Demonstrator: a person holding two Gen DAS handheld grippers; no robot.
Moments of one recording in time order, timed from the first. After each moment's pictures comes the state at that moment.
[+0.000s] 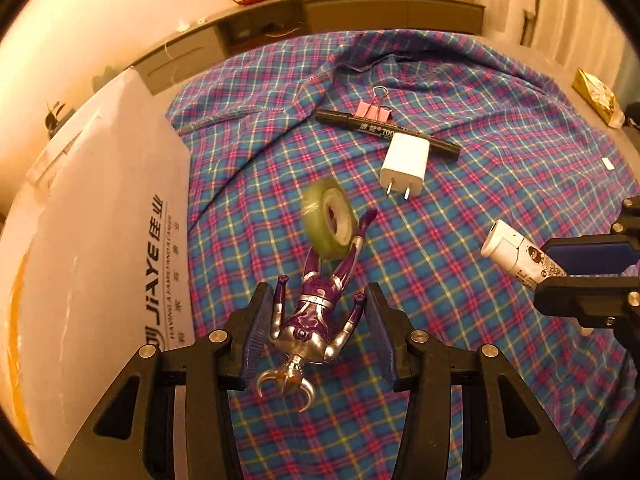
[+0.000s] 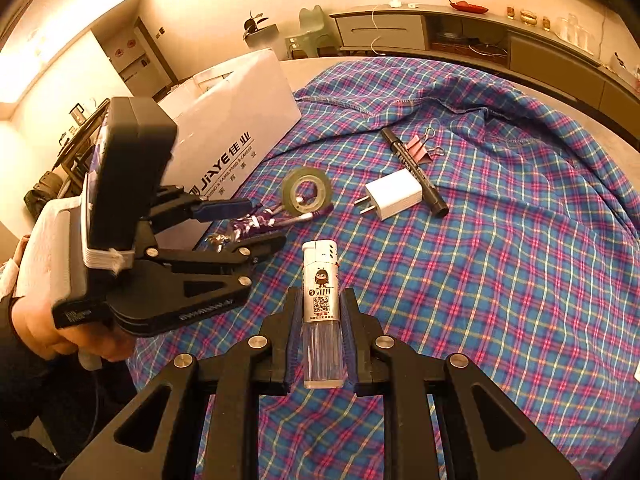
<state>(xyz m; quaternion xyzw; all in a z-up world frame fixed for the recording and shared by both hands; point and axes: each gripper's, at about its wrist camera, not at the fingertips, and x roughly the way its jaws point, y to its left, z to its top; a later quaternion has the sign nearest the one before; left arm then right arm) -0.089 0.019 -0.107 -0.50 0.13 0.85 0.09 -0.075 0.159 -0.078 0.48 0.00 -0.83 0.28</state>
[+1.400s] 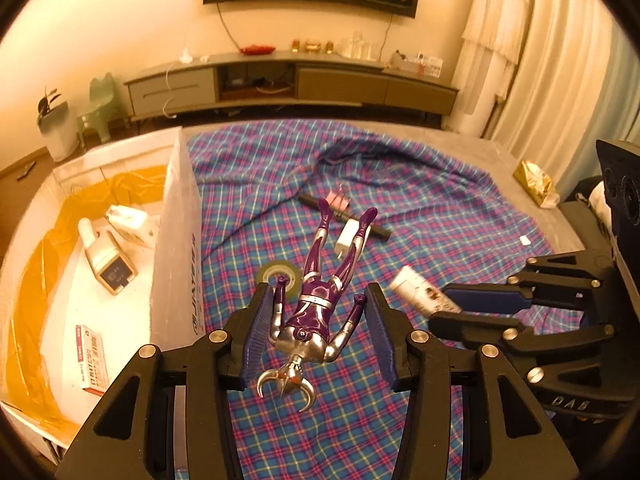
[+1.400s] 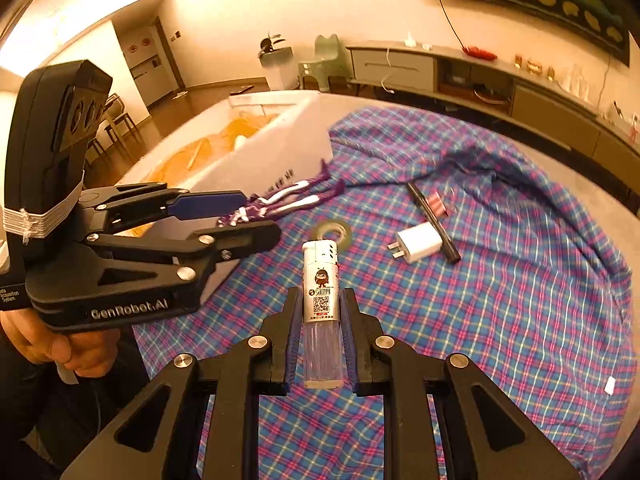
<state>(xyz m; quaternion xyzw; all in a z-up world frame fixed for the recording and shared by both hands) -0.037 -0.016 -0.019 -0.40 0.01 0.90 0.16 -0.037 0.122 -0.018 0.42 0.05 -0.86 0.29</state>
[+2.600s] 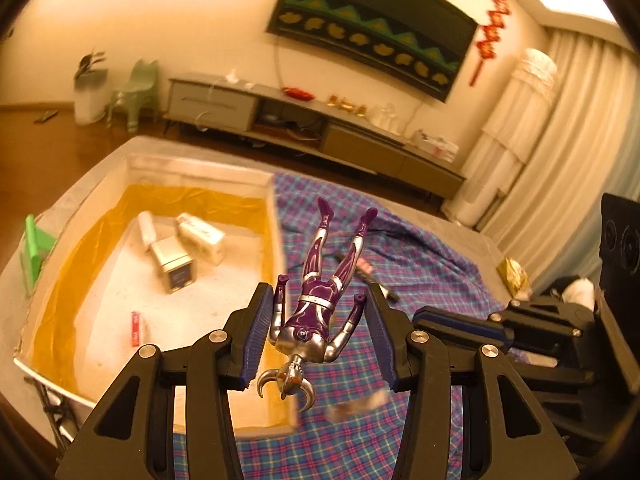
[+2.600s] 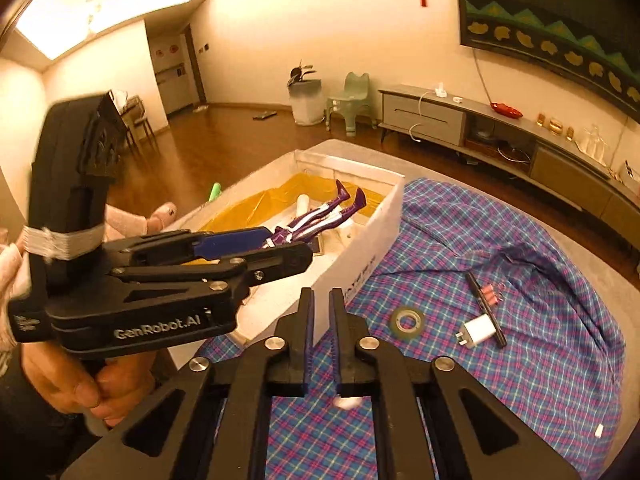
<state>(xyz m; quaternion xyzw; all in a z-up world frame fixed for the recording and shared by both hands) -0.012 -0.133 0.022 -0.34 -0.15 0.92 0.12 -0.022 0.011 0.046 0.36 0.09 -0.88 0.30</state>
